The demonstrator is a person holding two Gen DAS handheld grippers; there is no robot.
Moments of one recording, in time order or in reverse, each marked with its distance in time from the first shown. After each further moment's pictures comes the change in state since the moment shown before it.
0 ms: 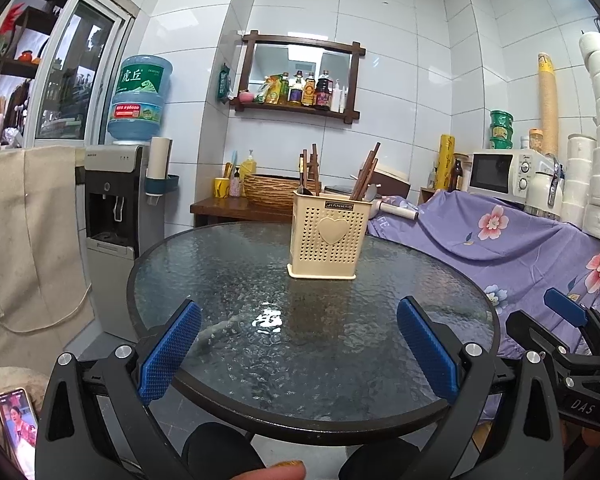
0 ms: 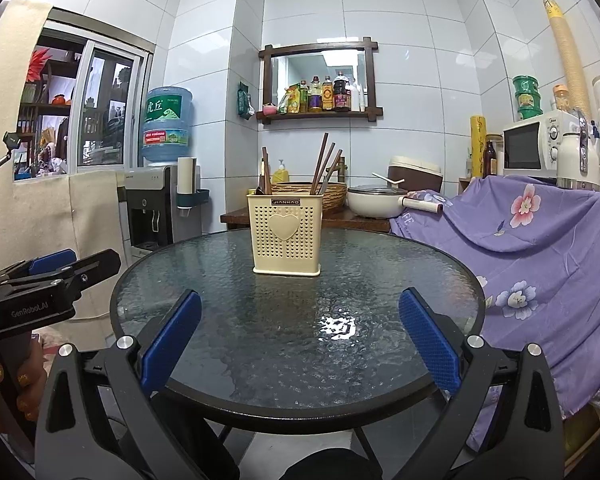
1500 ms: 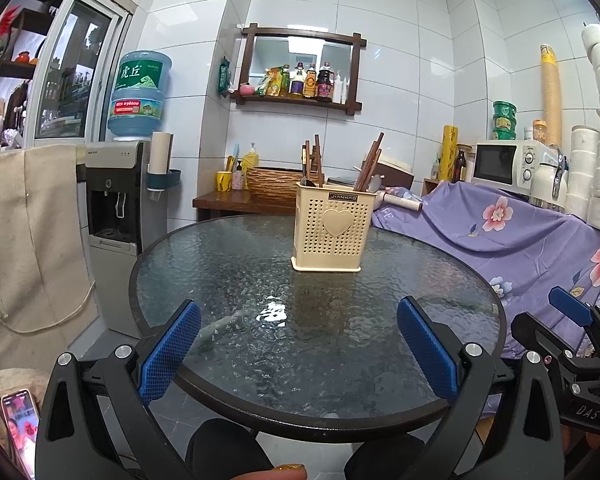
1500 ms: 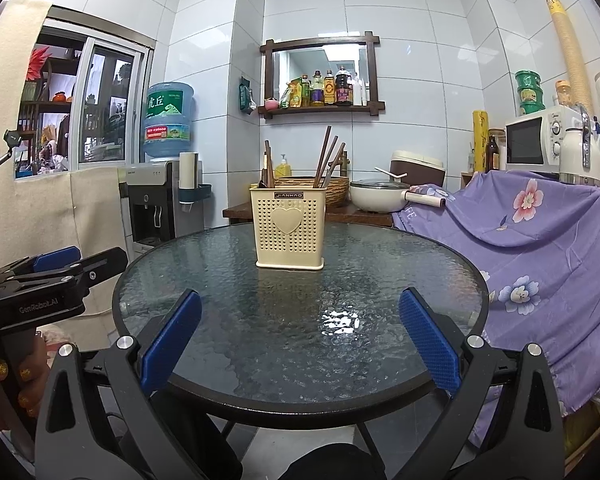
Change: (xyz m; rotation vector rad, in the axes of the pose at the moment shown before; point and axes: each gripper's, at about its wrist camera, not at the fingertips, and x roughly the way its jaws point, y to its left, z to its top) left arm 0.006 -0.001 0.000 0.013 0.030 0.011; right arm 0.004 0.001 -0.004 0.001 0.020 0.008
